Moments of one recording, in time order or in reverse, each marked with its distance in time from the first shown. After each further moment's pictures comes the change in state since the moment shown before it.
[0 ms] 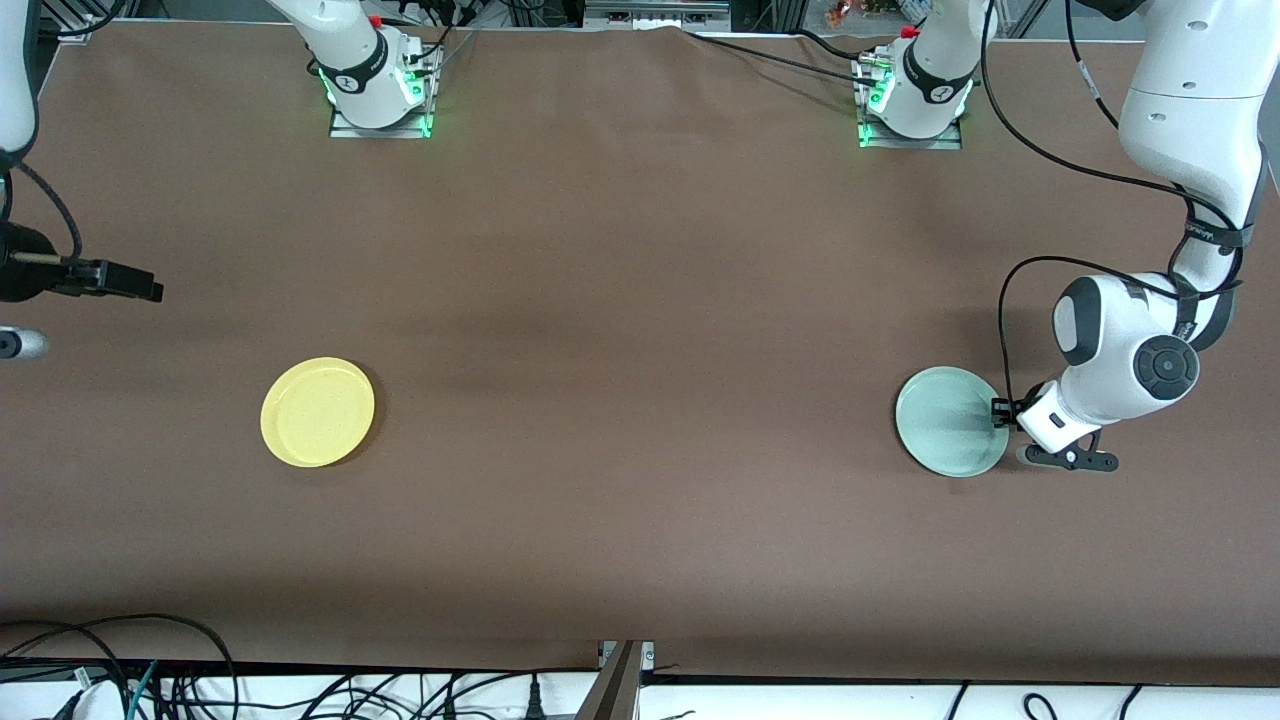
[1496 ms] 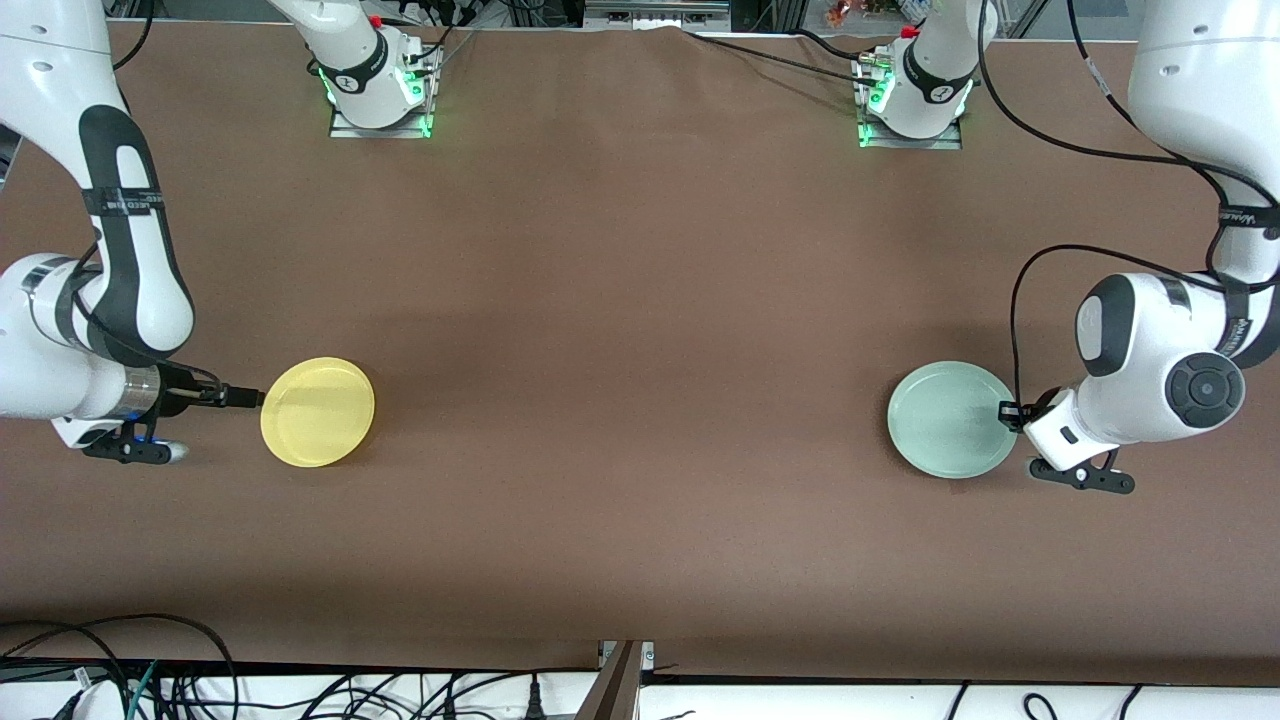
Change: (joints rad) left arm -0.118 -0.045 -0.025 0.341 0.042 -0.491 -0.017; right arm -0.054 0.335 0.000 -0.183 0.163 0.528 -0.097
